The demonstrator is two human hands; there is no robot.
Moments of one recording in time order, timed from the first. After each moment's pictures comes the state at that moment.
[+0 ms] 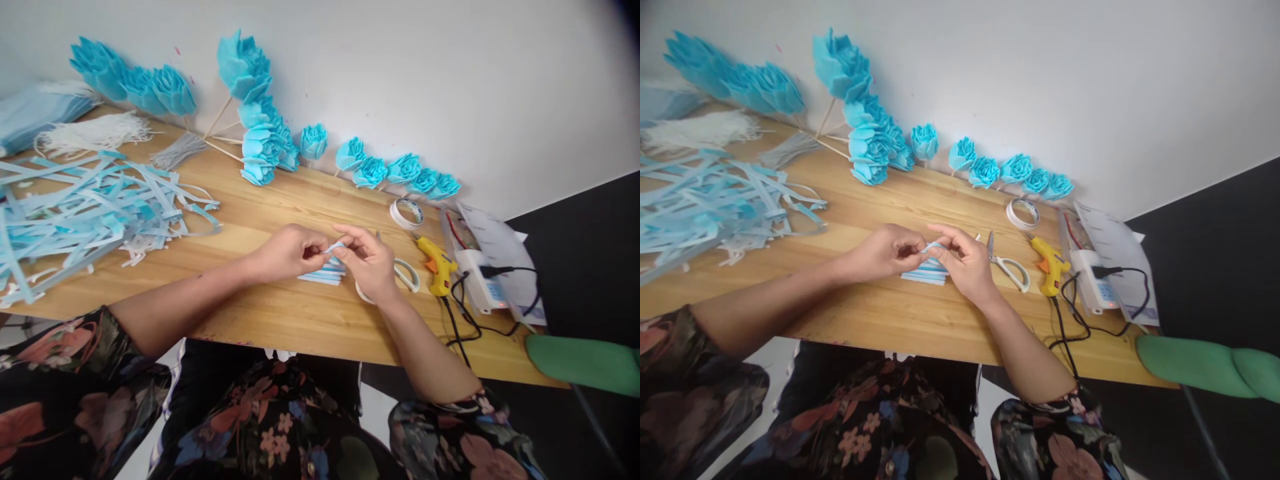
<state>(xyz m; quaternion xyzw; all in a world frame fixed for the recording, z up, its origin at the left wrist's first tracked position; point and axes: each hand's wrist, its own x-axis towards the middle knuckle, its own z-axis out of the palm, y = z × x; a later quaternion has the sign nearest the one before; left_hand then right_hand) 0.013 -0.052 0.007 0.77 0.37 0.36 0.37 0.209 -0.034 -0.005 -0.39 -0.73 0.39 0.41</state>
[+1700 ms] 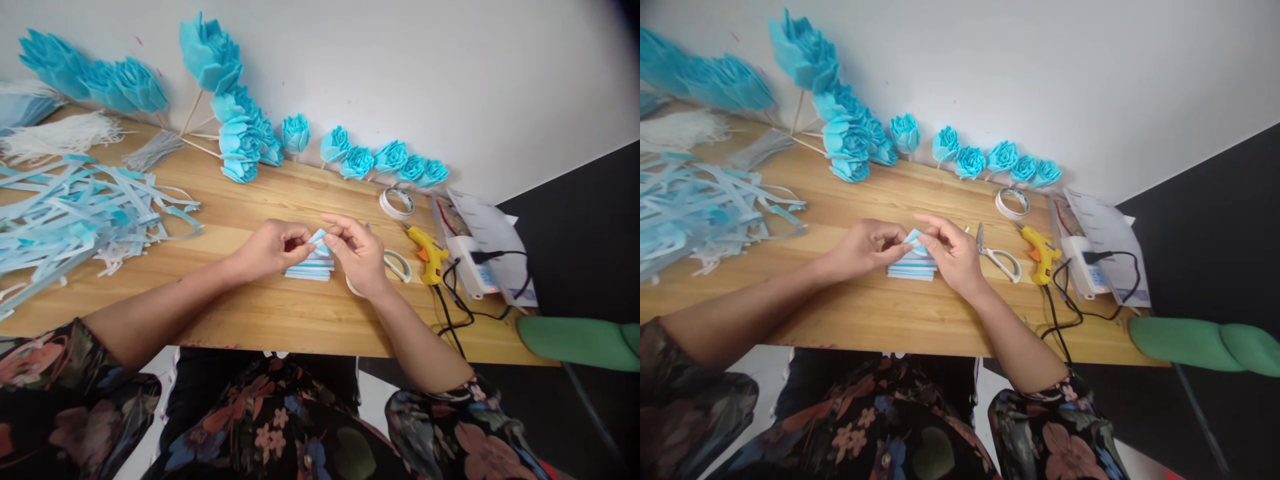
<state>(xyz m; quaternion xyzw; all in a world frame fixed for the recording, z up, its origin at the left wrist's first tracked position) 0.012 -0.051 0.002 0.72 0.40 0.38 0.41 0.212 -0.033 -0.004 -0.39 -0.73 0.36 0.42</state>
